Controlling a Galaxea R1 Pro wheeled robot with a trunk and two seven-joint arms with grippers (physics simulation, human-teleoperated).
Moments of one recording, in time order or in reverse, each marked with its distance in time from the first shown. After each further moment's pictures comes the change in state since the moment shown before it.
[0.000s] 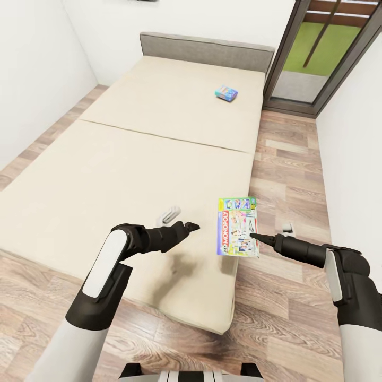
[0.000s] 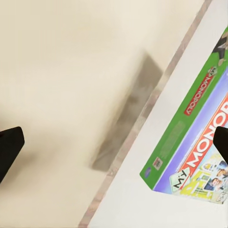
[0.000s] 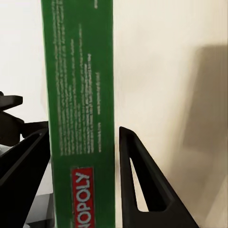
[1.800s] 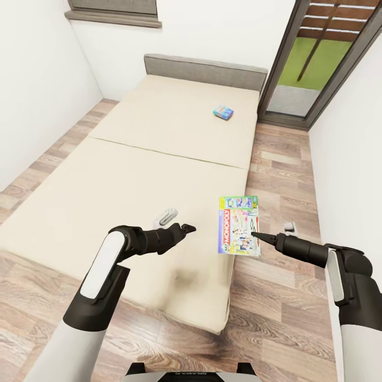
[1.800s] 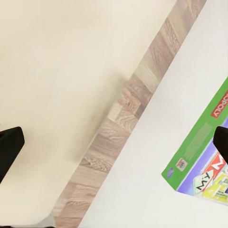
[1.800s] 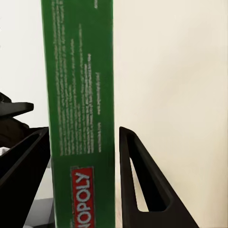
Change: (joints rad) left arm 0.011 0.013 0.016 0.007 -0.004 0.001 0.006; right arm 0.000 -0.001 -0.011 -0.012 -0.001 0.000 0.000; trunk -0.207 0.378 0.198
